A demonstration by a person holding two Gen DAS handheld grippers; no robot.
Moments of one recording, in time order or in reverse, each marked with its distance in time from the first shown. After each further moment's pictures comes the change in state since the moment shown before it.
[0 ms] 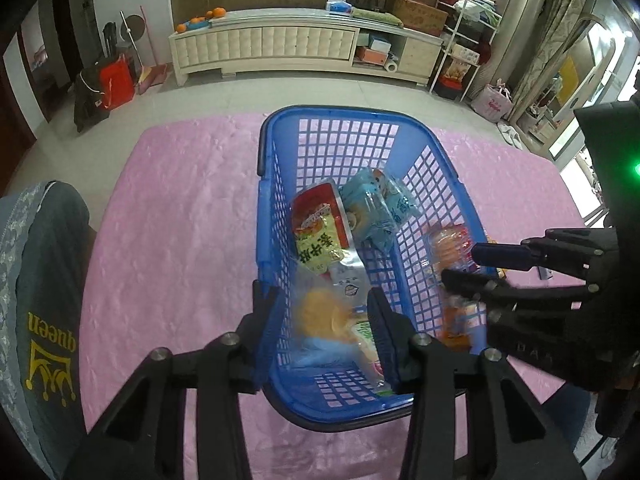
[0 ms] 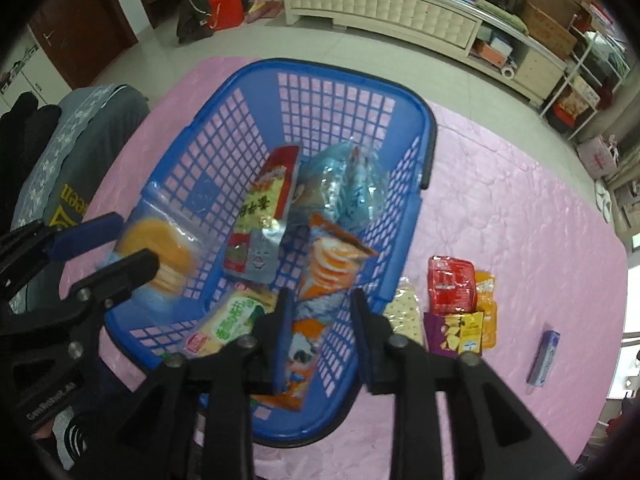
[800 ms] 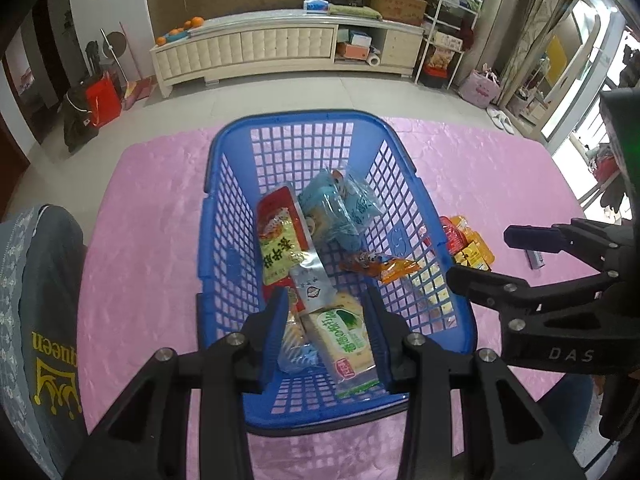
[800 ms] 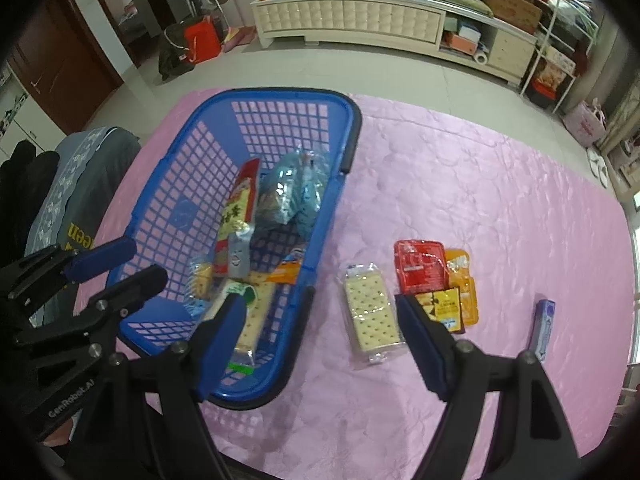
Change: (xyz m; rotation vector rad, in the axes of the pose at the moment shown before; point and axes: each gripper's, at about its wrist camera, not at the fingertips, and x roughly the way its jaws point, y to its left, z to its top) left arm 0.008 -0.041 0.007 0.072 0.019 0.005; right arm -0.024 -0.052 -0.024 0.142 -0.067 0.007
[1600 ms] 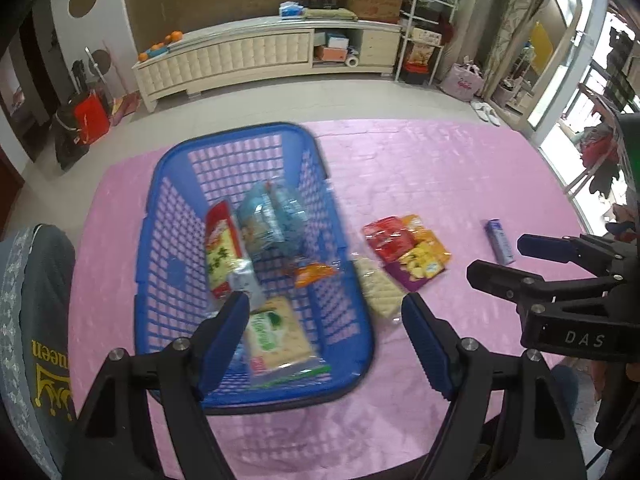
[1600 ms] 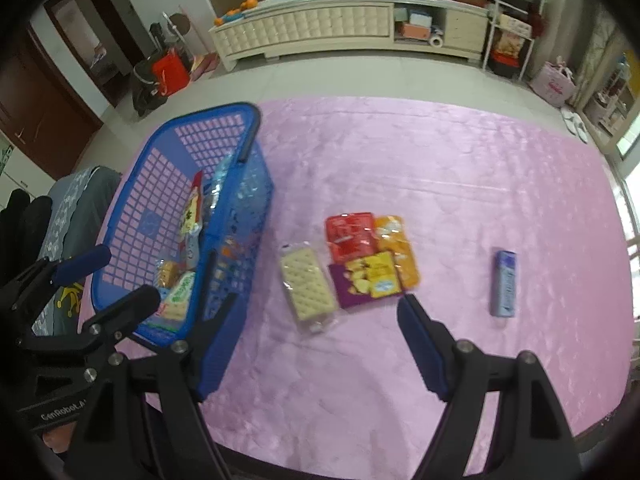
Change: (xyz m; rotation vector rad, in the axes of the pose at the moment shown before) left arm -0.020 -0.083 0.004 0.063 -0.020 -0.011; right arm -0.049 -0.085 -0.045 0.157 -0.060 -0.011
